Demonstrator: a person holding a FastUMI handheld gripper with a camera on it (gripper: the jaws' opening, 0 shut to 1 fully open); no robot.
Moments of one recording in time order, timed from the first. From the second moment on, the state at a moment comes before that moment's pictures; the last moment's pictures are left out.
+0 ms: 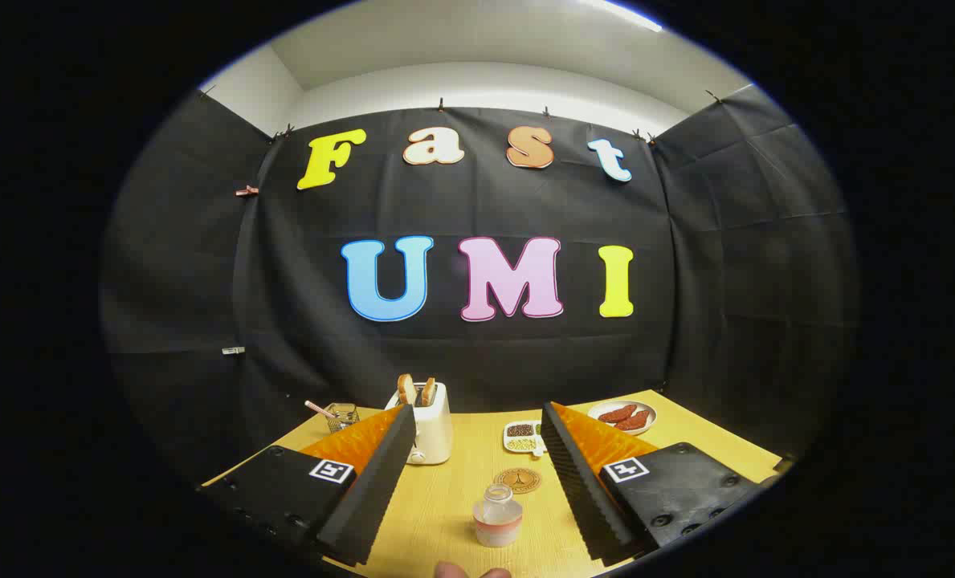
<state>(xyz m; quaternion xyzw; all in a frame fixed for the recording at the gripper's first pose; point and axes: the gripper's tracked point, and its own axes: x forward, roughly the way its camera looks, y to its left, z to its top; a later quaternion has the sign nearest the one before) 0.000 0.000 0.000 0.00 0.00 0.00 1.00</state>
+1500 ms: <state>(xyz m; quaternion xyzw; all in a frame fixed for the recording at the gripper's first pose) -0.004 -0.018 -0.101 -0.01 0.01 -0.03 1.00</state>
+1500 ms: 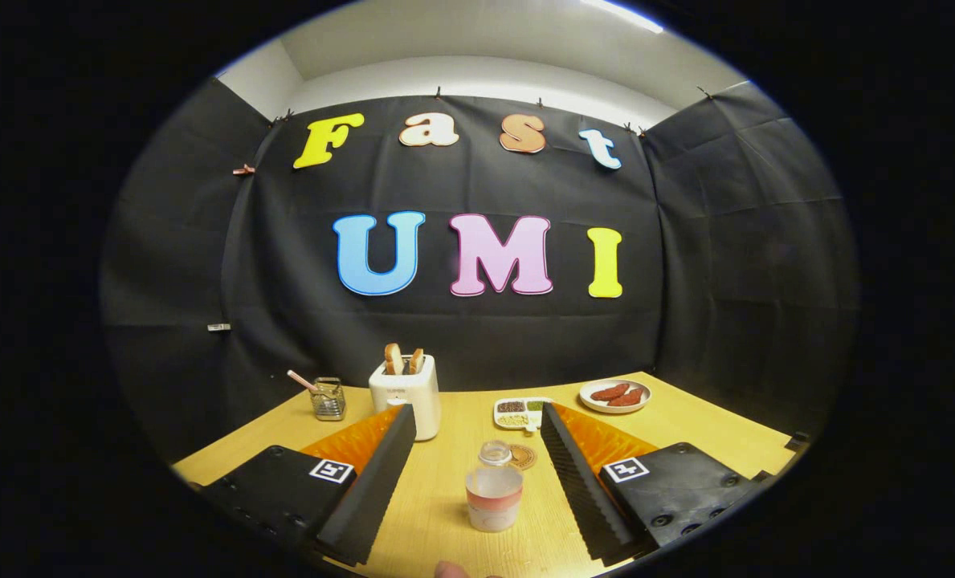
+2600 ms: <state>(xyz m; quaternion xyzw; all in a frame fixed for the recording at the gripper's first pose) 0.052 -0.024 -0.234 -0.04 0.03 -0.03 1.00</state>
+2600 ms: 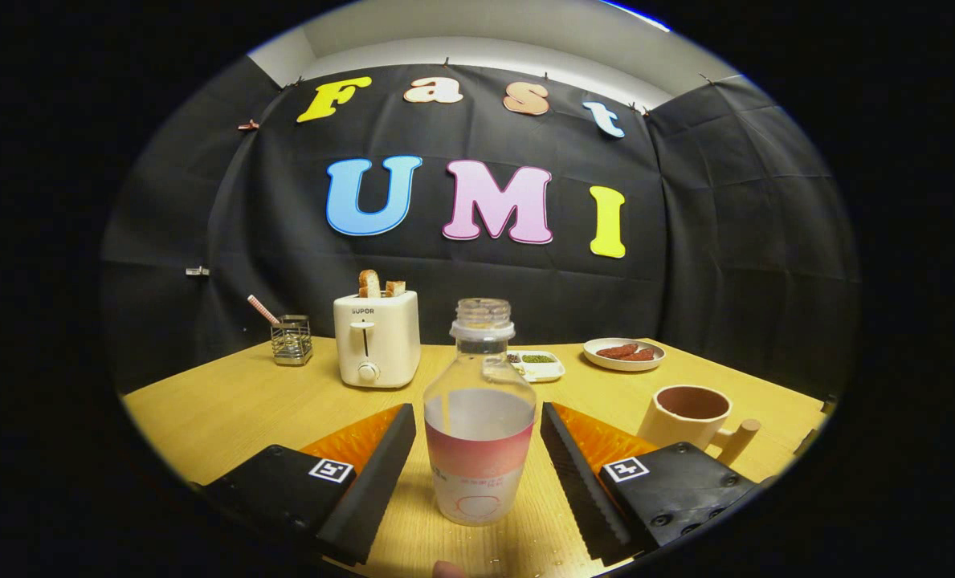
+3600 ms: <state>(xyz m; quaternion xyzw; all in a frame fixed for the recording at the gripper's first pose) 0.041 -0.029 -0.137 0.06 0.05 -0.03 1.00</state>
